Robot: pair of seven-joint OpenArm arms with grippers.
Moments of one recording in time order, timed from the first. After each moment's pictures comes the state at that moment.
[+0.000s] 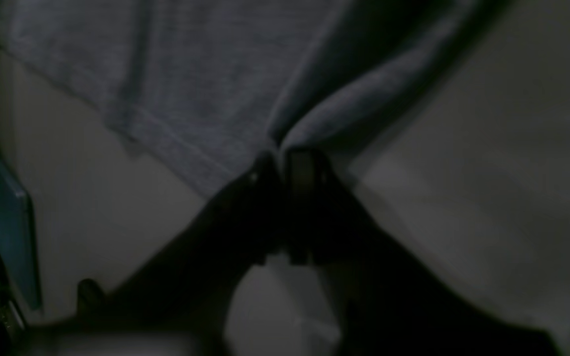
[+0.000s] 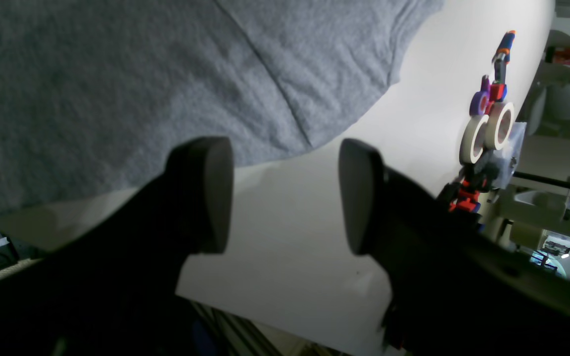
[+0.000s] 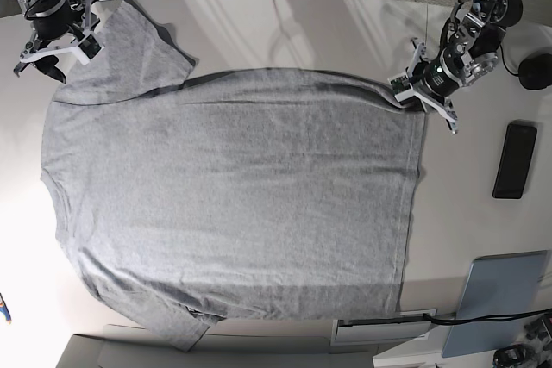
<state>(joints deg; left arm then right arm) 13.1 -36.5 18.1 90.6 23.3 -29.0 11.0 -52.9 36.0 21.5 123.0 -16.2 18.6 -28.0</state>
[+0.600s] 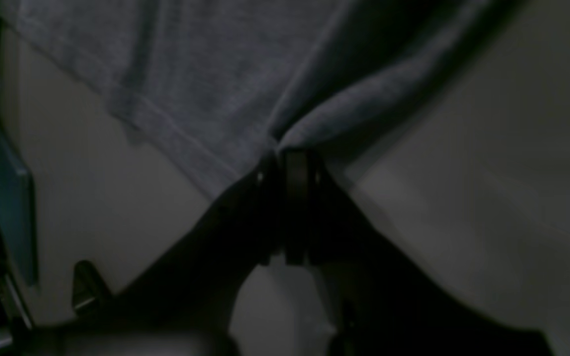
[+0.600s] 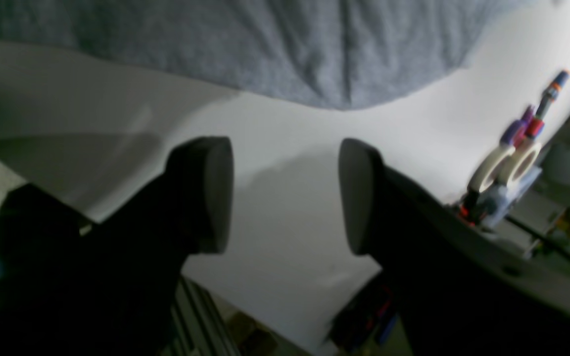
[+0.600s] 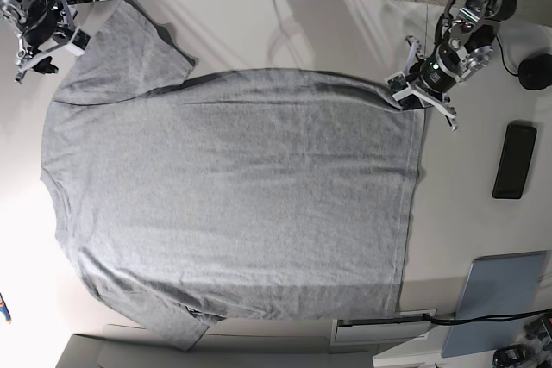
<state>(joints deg) 14.6 -32.9 17.5 90.9 23.3 -26.6 13.4 -48.5 46.1 17.3 107.9 -23.9 29.3 -21.5</state>
